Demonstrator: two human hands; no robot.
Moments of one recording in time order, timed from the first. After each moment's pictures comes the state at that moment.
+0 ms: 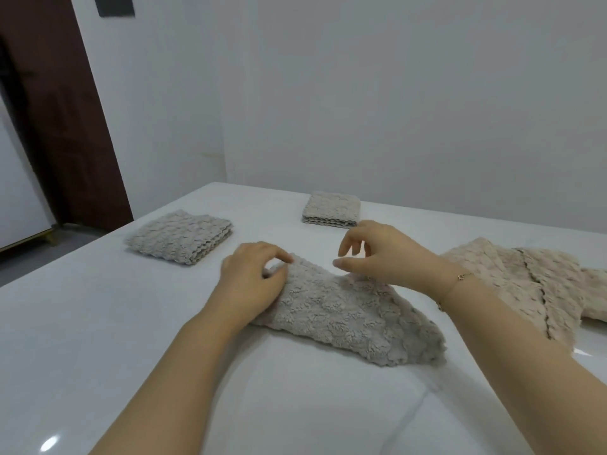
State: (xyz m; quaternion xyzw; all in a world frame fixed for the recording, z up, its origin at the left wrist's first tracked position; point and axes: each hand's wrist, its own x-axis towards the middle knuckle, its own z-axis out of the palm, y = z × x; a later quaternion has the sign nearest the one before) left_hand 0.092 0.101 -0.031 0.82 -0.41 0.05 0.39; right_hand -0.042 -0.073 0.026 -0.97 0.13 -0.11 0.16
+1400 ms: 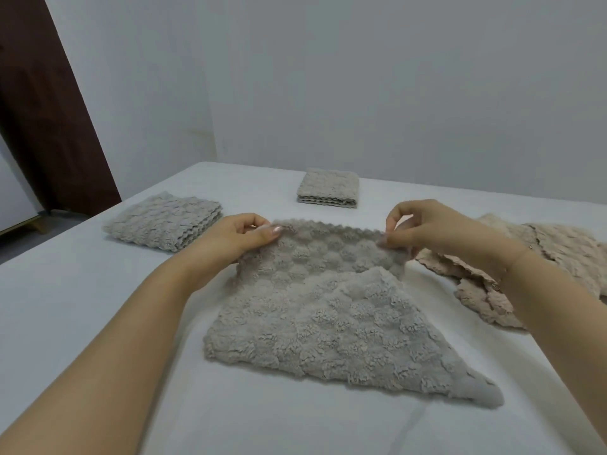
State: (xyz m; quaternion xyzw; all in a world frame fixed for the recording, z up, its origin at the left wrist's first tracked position) left_hand 0.147 0.090 -0.025 0.72 -0.39 -0.25 0.51; right_hand -0.061 -0.125 0.020 -0.88 0.21 -0.11 0.42
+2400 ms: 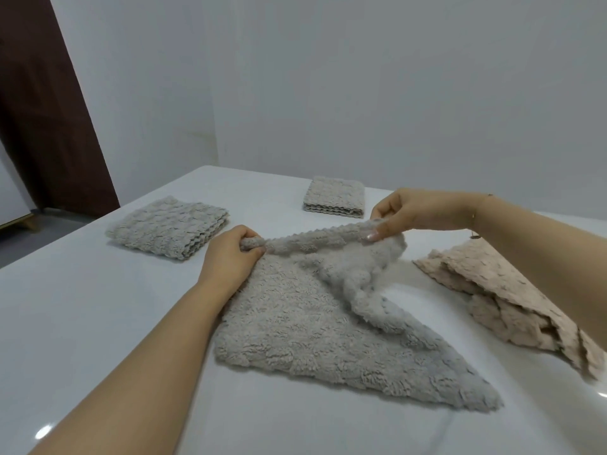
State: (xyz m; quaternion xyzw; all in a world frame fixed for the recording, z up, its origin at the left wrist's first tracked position) left_hand 0.172 0.079 -0.060 0.83 -0.33 0.03 0.45; right_hand -0.004 -0.154 0.052 -0.90 0.13 0.10 0.41
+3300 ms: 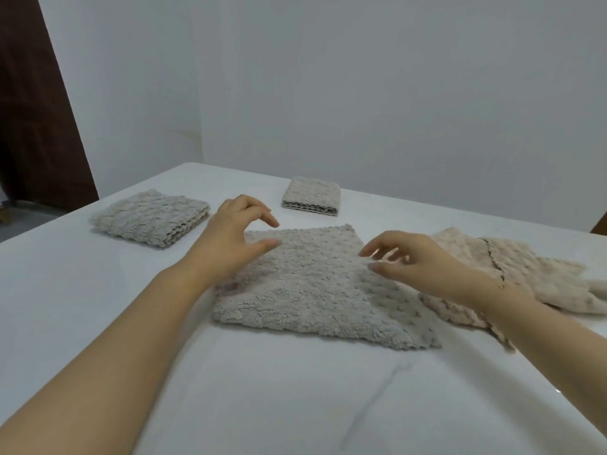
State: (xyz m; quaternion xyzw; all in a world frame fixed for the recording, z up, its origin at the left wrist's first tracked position) left_hand 0.126 0.088 -0.021 0.76 -0.51 0.08 0.39; right_hand -0.099 -0.113 0.003 -0.95 0.13 -0.14 0.25
